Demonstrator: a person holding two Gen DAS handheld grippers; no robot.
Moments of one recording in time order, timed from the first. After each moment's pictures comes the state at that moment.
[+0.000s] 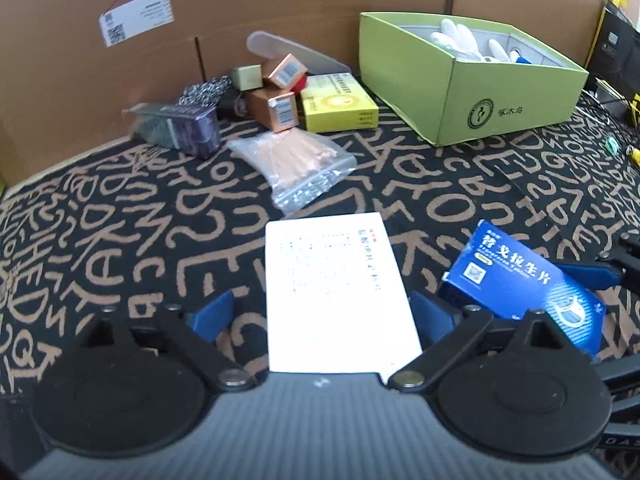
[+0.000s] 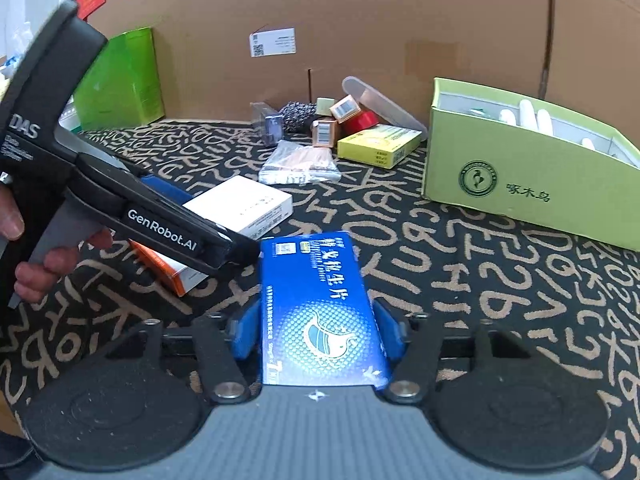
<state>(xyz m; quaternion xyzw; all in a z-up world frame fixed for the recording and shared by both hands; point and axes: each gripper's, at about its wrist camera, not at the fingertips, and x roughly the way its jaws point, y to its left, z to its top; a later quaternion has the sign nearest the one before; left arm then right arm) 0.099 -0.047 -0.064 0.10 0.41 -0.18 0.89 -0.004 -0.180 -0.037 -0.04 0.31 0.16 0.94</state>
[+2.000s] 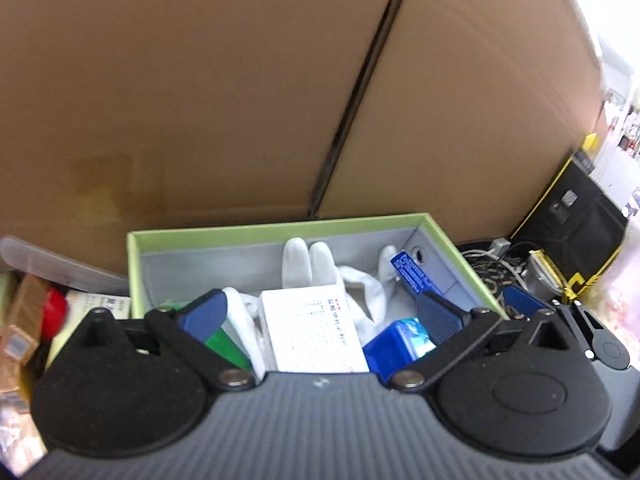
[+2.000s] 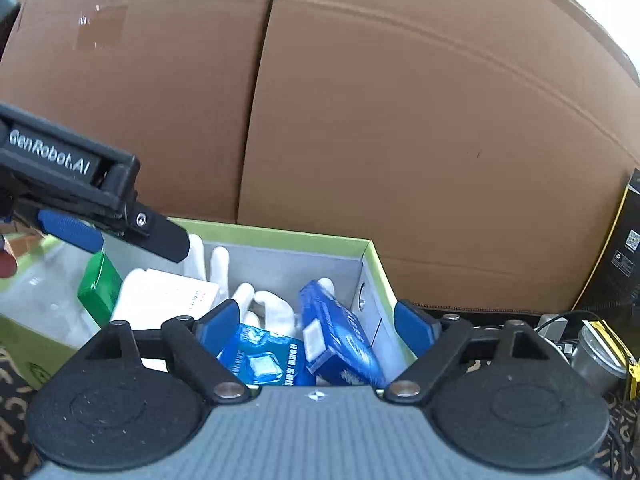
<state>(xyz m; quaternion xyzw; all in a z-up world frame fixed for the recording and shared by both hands) 0.255 -0.235 0.017 -0.06 0.34 -0.28 0.90 0.129 -0.377 0.013 -0.07 0.18 -0.07 0.98</state>
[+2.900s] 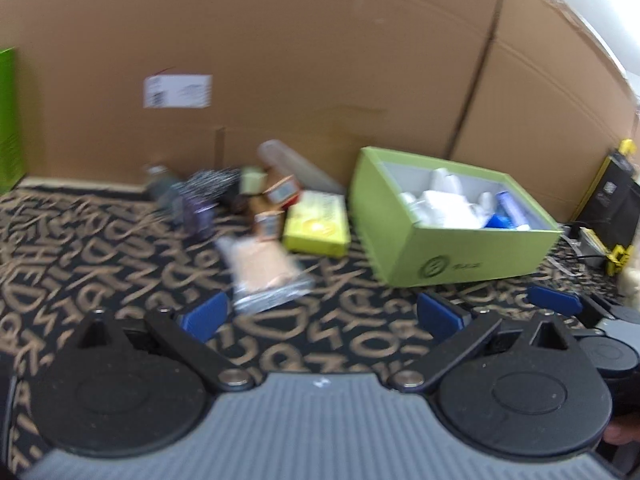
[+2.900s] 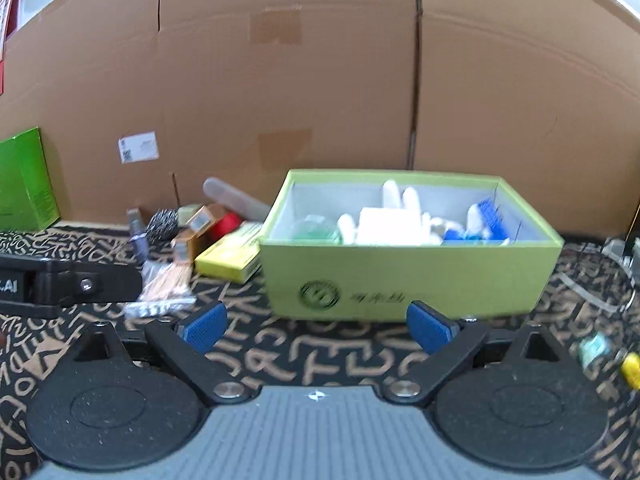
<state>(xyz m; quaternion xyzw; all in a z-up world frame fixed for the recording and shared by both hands) 0.082 -0.050 -0.008 -0.06 0.31 -0.13 0.94 0.039 -0.248 0.014 0.00 0.24 0.02 0.97</state>
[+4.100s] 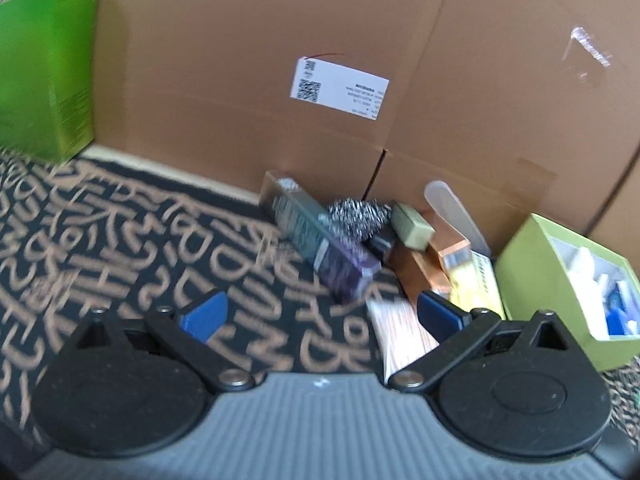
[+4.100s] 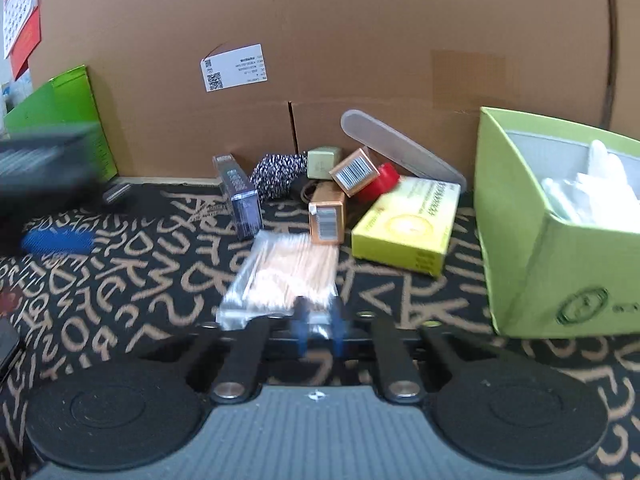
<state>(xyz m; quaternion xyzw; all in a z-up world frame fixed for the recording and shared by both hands) 0.194 0.043 -0.030 -0.13 0.34 -0.01 0.93 0.133 -0.137 -0.034 0.01 0.31 0.14 0.94</state>
